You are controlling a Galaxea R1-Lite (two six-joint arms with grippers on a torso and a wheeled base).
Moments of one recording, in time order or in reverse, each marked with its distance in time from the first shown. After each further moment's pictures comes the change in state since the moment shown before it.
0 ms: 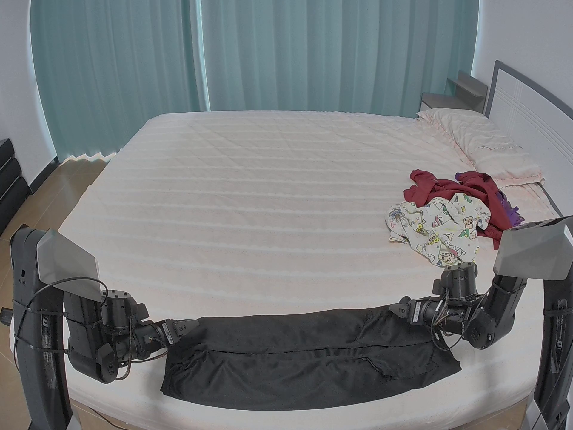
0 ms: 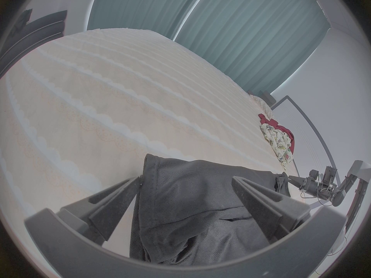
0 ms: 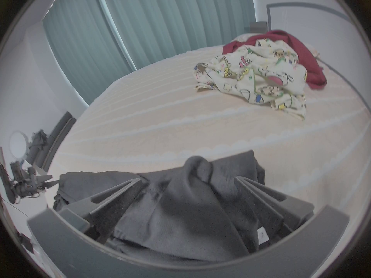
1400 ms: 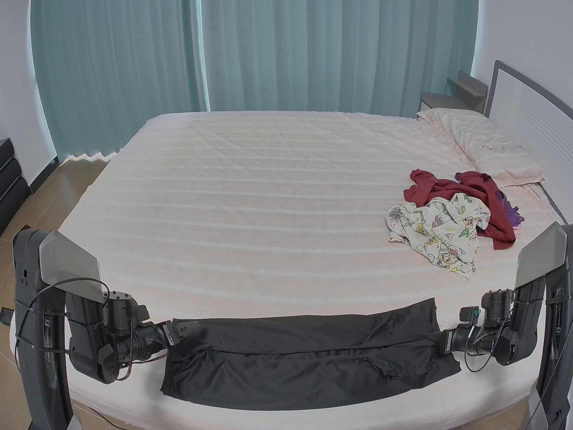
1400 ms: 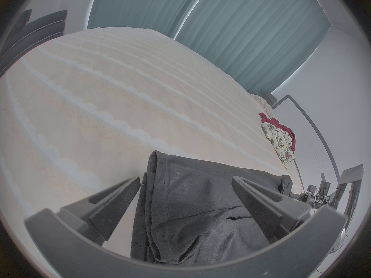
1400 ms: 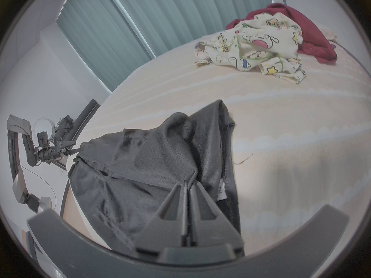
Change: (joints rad) left arm 0.000 0.014 -0.003 -0.001 0.001 0.003; right arm -0.291 0.136 0.259 -0.289 0.439 -0.277
